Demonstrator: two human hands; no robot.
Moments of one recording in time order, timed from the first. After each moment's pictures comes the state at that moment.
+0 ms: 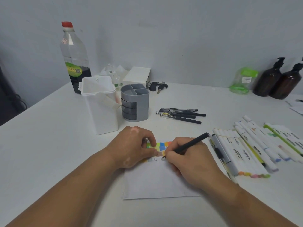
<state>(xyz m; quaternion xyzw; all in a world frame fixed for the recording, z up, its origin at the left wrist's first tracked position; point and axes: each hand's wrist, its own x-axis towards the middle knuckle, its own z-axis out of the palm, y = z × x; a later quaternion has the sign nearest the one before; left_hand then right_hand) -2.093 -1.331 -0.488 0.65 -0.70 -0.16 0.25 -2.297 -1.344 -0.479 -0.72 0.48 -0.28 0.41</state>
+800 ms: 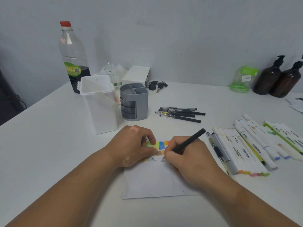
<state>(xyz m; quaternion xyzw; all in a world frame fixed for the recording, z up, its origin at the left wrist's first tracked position) -2.095 -1.329 -0.486 0.66 -0.69 -0.16 0.25 -2.298 -1.345 -0.479 -0.75 0.46 -0.27 0.38</state>
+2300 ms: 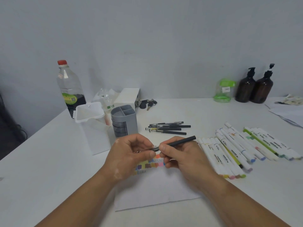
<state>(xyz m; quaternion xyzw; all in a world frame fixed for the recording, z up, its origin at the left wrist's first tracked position) -2.130 -1.310 -0.457 0.54 -0.55 -0.35 0.53 -2.319 -1.353 -0.462 -0.58 0.34 -0.43 0.61</state>
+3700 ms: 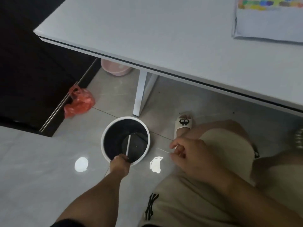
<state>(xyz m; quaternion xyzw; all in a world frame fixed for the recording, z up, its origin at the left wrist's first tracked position) -2.060 -0.900 -0.862 0.93 -0.13 -0.32 0.09 -2.275 -1.092 -0.688 -0.83 0.35 0.02 0.43</state>
